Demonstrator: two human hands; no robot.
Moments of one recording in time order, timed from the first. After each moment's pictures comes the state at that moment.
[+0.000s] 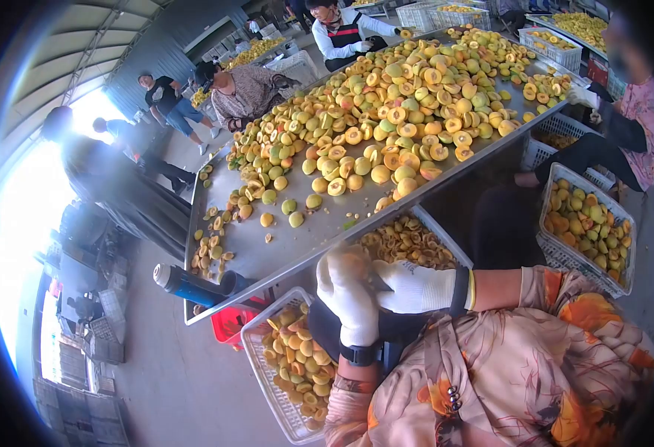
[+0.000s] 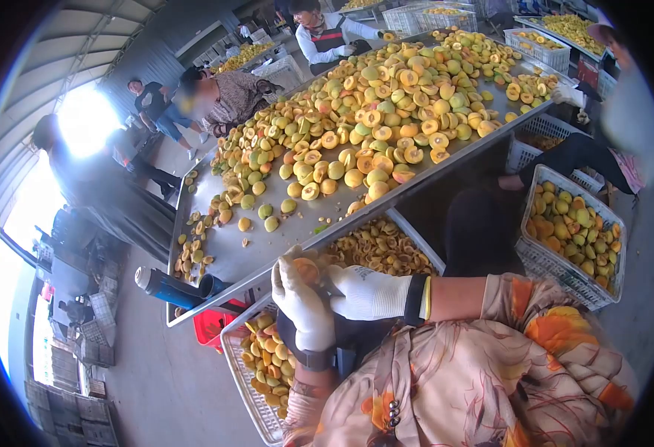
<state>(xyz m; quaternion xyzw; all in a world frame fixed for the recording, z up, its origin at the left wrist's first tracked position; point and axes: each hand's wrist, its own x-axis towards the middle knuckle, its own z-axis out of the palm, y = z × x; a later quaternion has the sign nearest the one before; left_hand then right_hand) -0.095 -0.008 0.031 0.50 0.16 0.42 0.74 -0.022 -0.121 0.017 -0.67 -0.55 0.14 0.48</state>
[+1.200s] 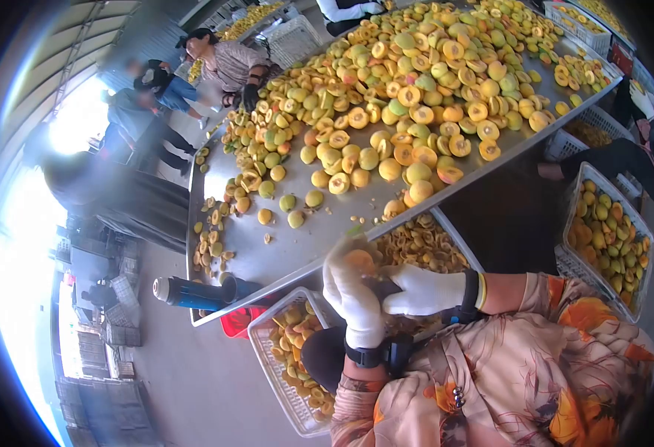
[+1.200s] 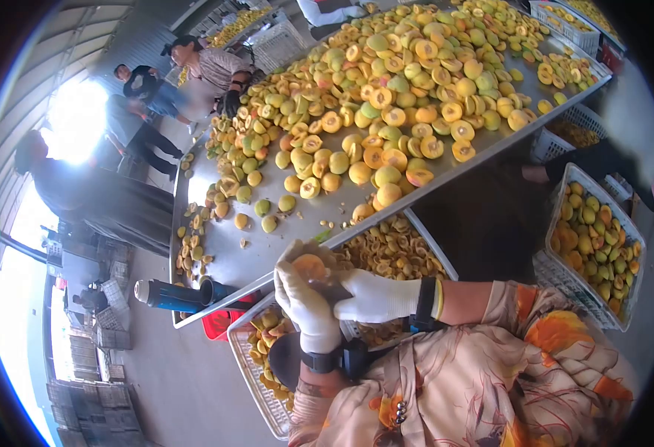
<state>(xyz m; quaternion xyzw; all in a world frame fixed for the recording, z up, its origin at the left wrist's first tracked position) -0.009 0.012 0.013 0.56 0.16 0.43 0.69 0.068 -0.096 -0.001 -0.54 -0.51 0.35 0.58</state>
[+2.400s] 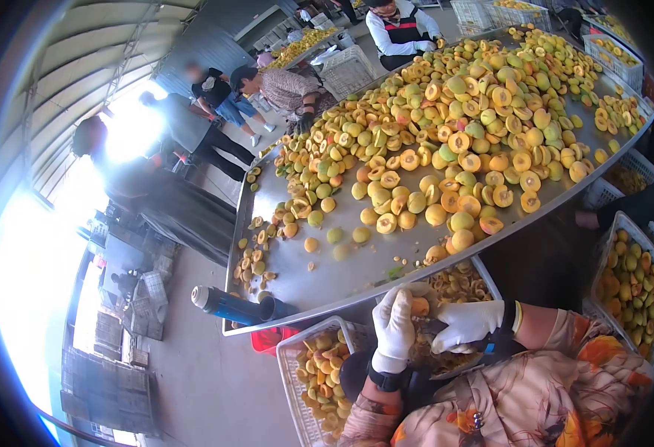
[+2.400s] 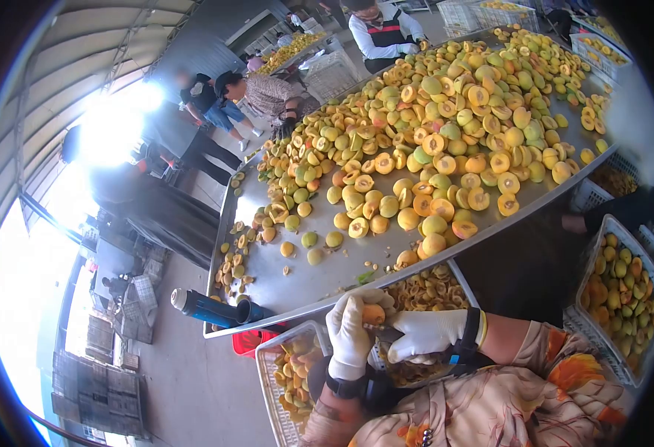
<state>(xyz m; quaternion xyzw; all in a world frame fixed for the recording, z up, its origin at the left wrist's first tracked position) -0.009 0.026 0.021 0.67 0.12 0.26 0.68 0.115 -0.115 0.031 -0.49 -0.48 0.59 0.42</state>
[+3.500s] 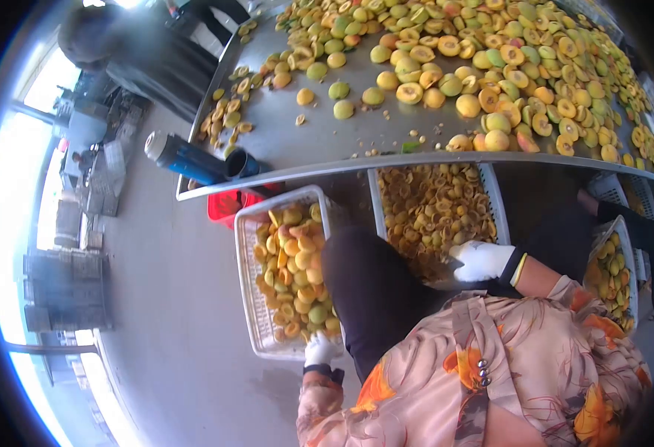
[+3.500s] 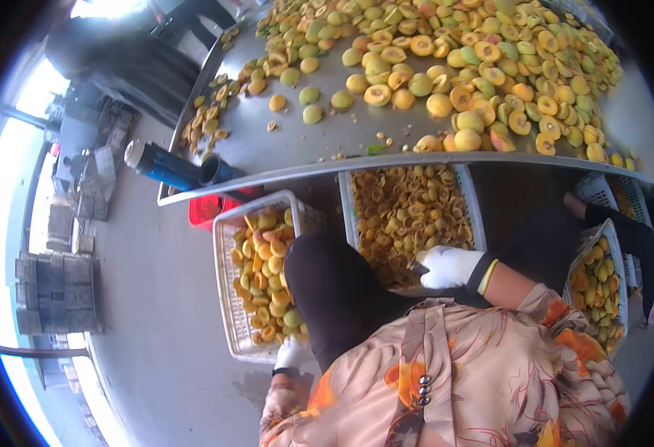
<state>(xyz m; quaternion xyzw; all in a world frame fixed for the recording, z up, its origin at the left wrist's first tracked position) -0.441 0.036 -0.295 0.72 0.58 -0.30 0.23 0.079 -0.122 -0.129 -0.69 -0.60 0.40 0.08</state>
